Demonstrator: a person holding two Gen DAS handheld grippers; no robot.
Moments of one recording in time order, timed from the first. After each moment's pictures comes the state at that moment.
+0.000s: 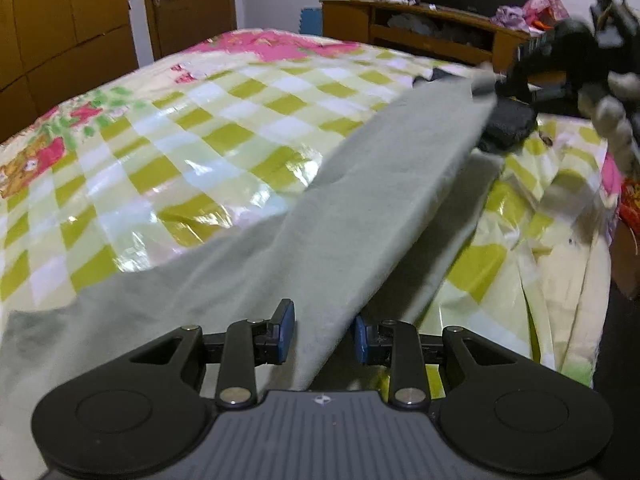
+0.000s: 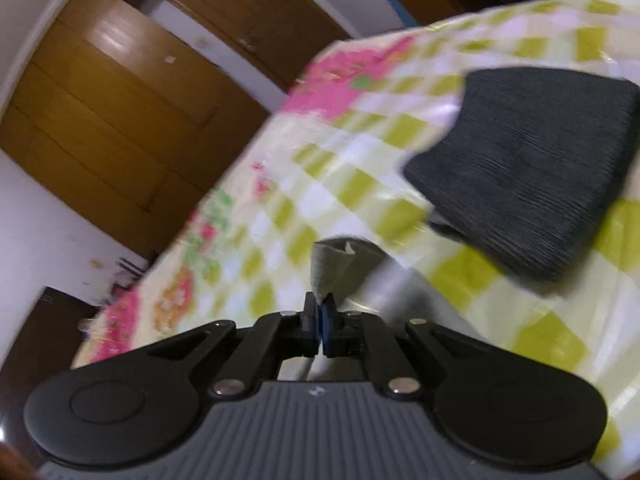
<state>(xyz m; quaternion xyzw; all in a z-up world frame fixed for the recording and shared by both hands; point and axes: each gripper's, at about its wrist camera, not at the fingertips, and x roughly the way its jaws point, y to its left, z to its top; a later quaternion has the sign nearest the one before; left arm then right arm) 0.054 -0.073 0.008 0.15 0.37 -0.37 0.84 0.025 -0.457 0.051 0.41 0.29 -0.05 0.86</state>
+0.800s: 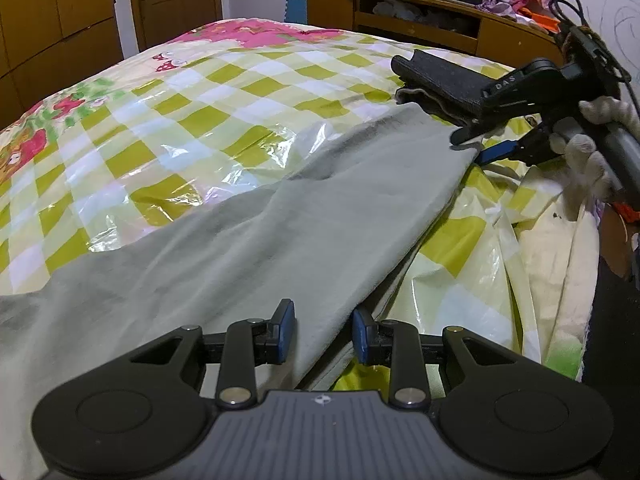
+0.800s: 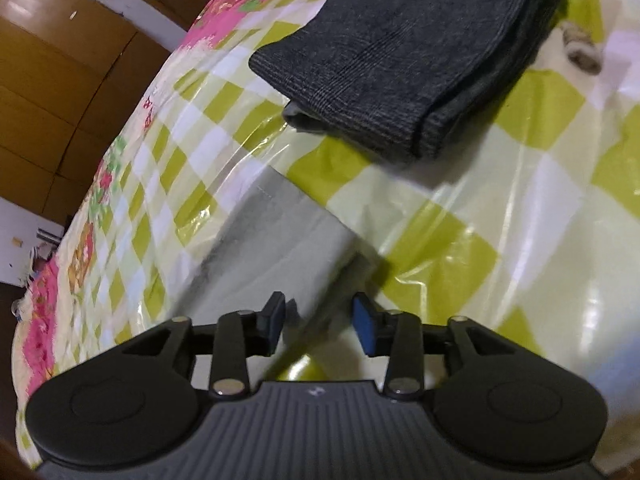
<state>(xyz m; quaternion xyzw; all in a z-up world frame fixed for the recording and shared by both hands) 0.041 -0.078 0.001 0.16 0.38 -0.38 0.83 0.023 -0.468 -0.013 0.42 0.41 -0.12 0.80</state>
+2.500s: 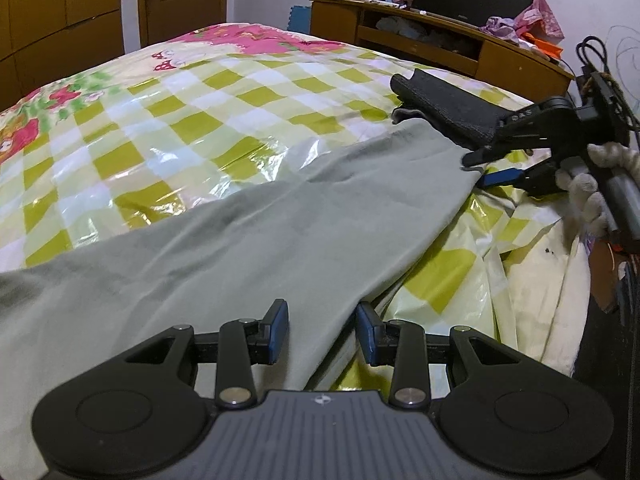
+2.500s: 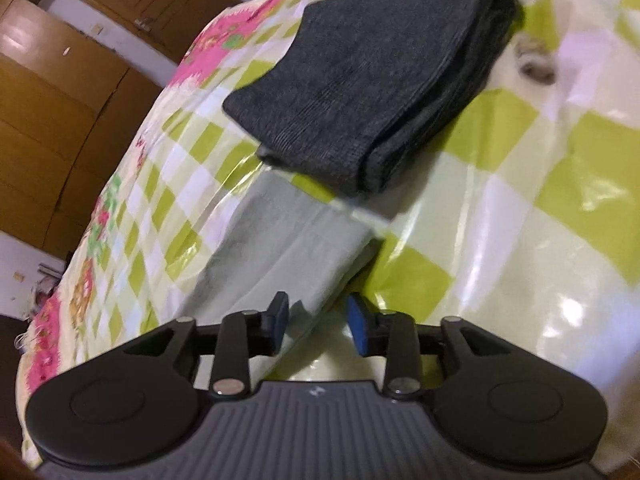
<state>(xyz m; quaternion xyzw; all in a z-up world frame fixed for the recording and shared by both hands) 0.050 -0.088 0.001 0.12 0.38 -0.39 0.83 0.006 -0.484 -0.016 0.44 0.37 -0.14 0.81</state>
